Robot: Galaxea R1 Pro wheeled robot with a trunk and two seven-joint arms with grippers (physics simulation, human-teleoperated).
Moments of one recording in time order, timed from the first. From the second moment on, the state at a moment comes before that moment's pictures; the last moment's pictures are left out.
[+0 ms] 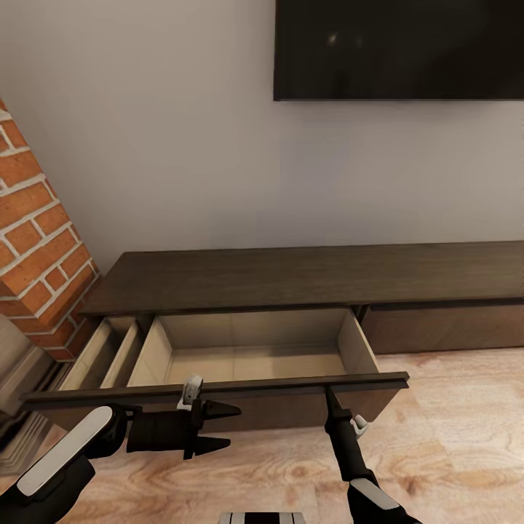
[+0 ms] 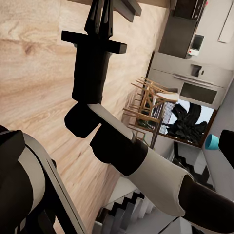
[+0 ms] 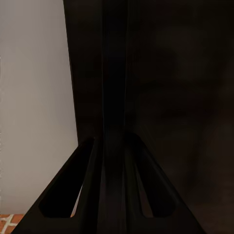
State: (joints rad) left arm -0.38 0.42 -0.49 -1.46 2.01 1.00 0.20; right arm -0.51 0.00 0.61 -0.30 -2.06 -0.13 1.08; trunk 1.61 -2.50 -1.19
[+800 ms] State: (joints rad) left arm -0.38 0.42 -0.49 -1.46 2.01 1.00 0.20; right arm -0.51 0.00 0.61 -0.30 -2.06 -0.13 1.08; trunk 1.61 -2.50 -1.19
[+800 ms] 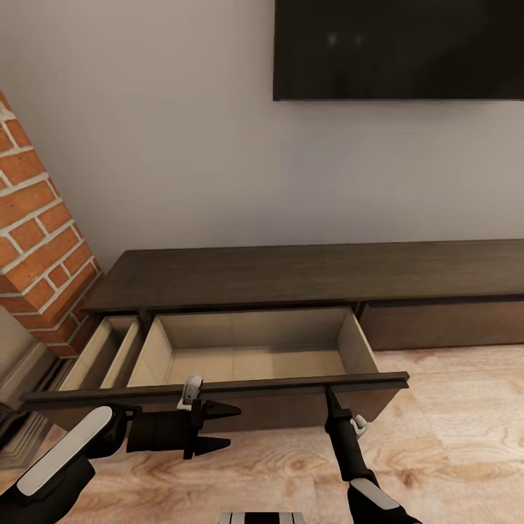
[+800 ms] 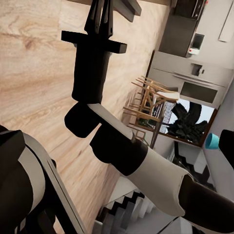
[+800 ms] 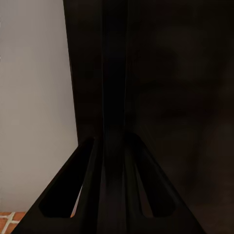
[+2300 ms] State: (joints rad) left arm -0.38 0.42 -0.49 -1.46 2.01 1.00 0.20; right arm -0.51 0.00 0.63 -0.31 -2.05 -0.13 1.08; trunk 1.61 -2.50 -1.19
